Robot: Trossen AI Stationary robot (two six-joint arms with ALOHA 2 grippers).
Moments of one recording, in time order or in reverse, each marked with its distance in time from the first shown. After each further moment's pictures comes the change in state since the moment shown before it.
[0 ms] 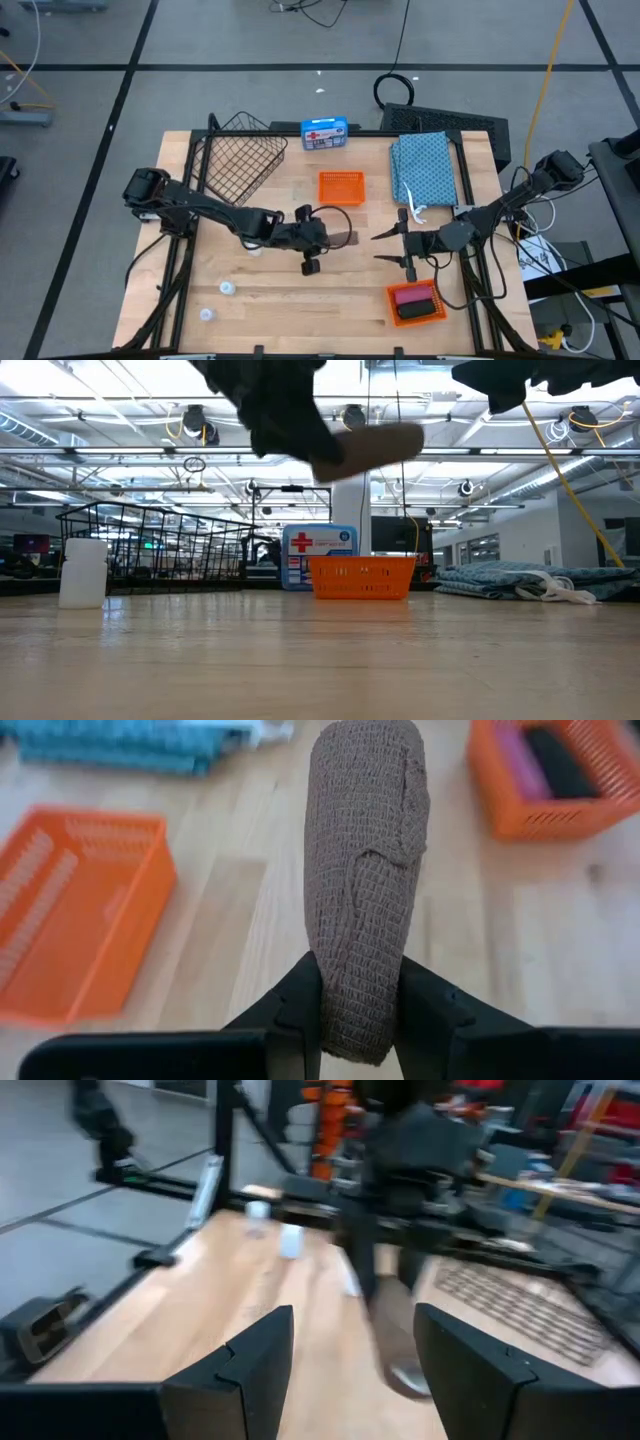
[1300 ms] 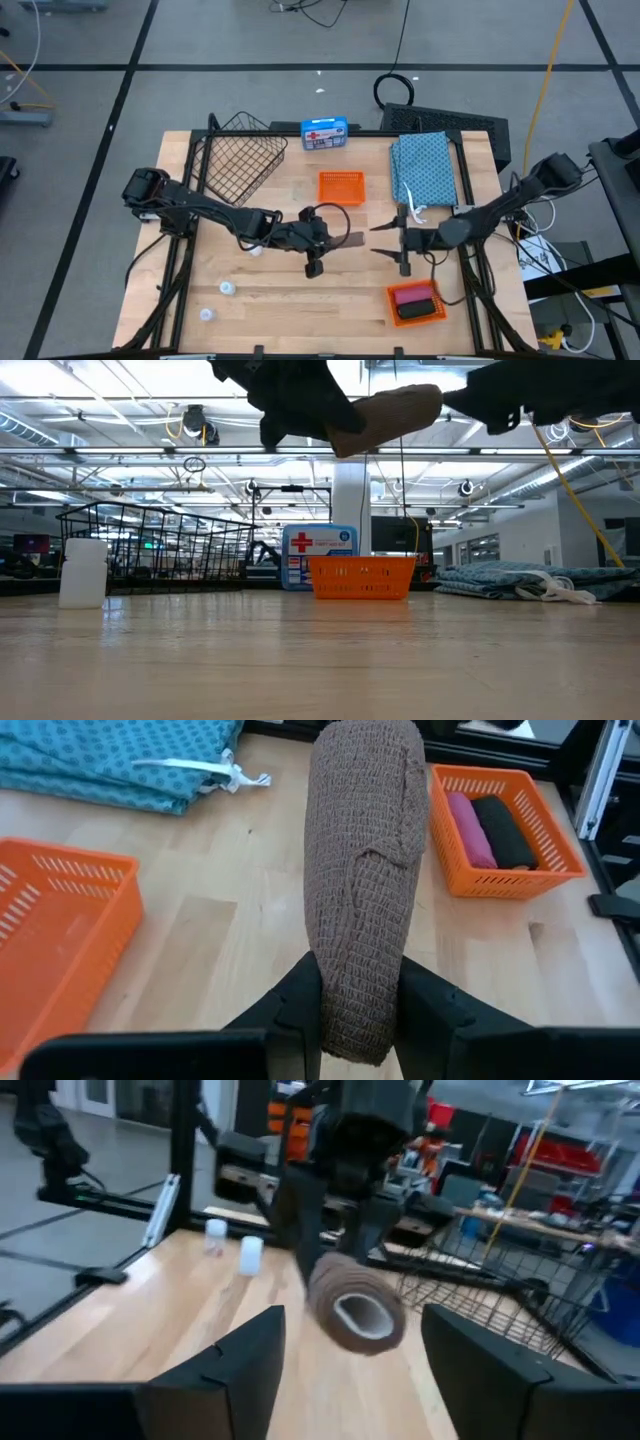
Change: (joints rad) left arm -0.007 -0.006 0.000 0.106 0.030 -0.057; right arm -0.050 0.094 -0.139 0.351 0.027 -0.081
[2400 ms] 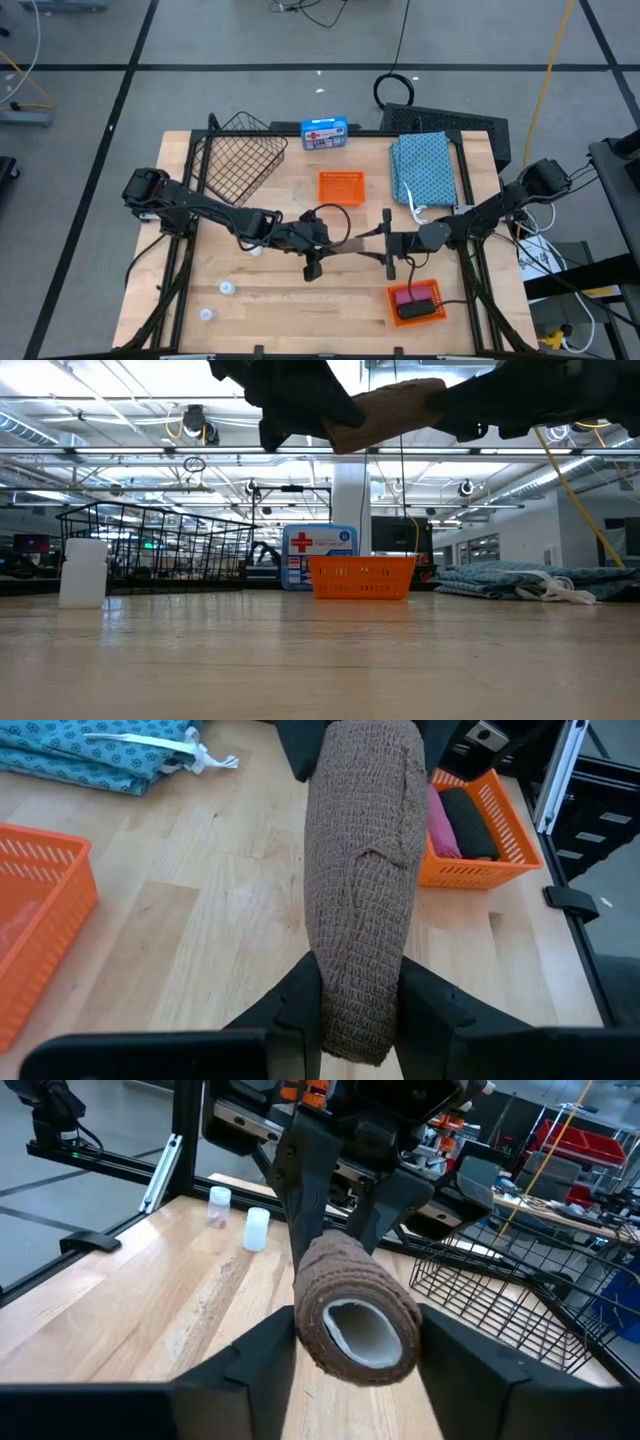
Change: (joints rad) left arm -0.001 0.000 0.000 -0.004 0.080 -0.038; right arm -0.065 0.210 0.106 0.028 -0.088 -0.026
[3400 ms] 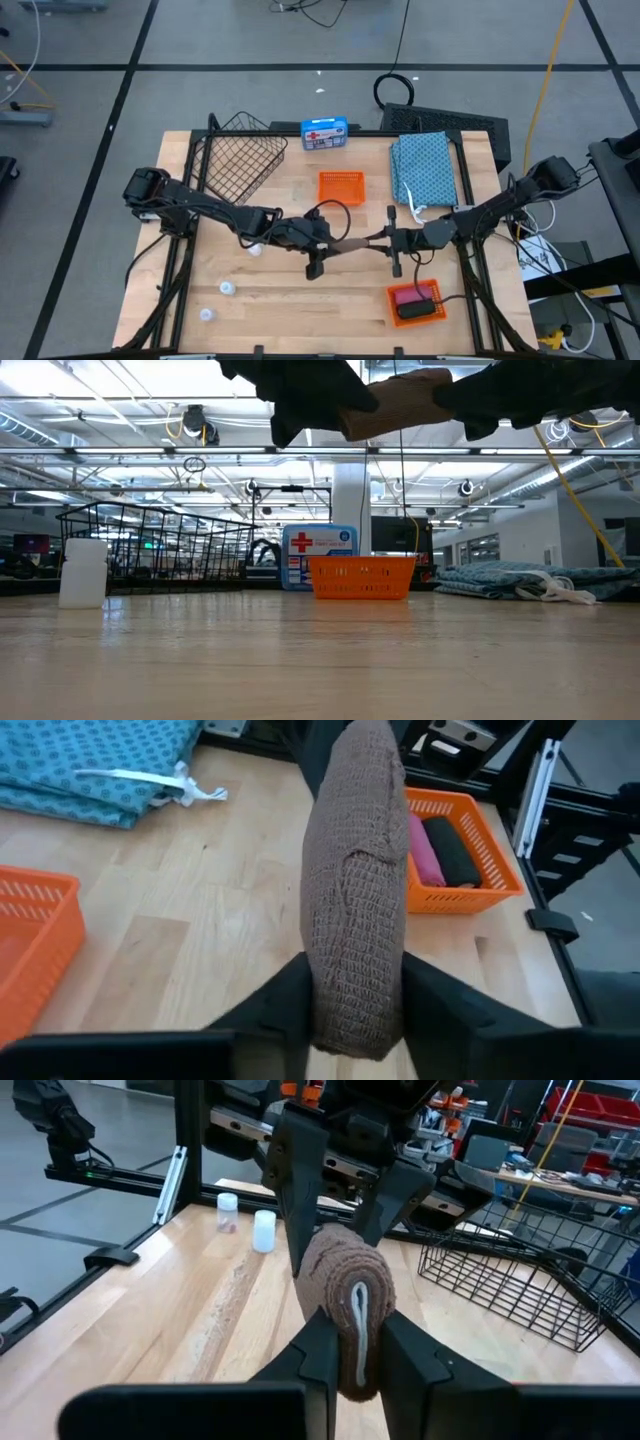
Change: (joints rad) left arm 0.014 0.001 0.000 0.081 0.034 0.037; right arm 0.000 -0.125 0.002 -0.177 -0.009 0.111
